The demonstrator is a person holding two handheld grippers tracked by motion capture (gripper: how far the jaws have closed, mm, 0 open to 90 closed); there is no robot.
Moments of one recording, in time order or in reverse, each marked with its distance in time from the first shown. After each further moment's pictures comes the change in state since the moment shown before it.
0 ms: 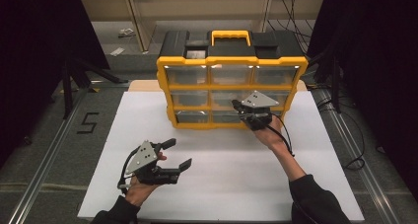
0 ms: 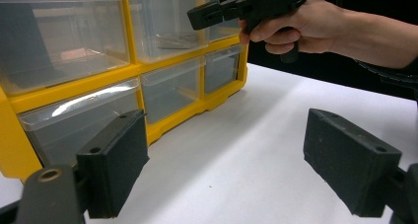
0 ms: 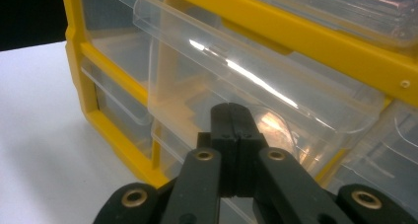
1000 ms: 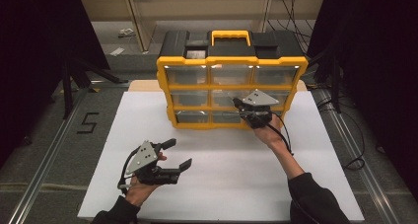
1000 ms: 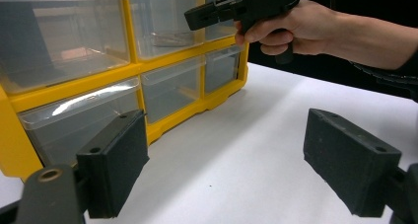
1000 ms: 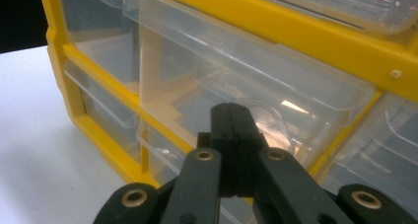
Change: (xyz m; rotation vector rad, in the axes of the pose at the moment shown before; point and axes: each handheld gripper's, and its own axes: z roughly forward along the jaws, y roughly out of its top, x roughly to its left) left arm -0.001 0.000 0.001 0.004 0.001 -0.001; right arm -0.005 -0.003 0.007 -0.006 -0.023 0.020
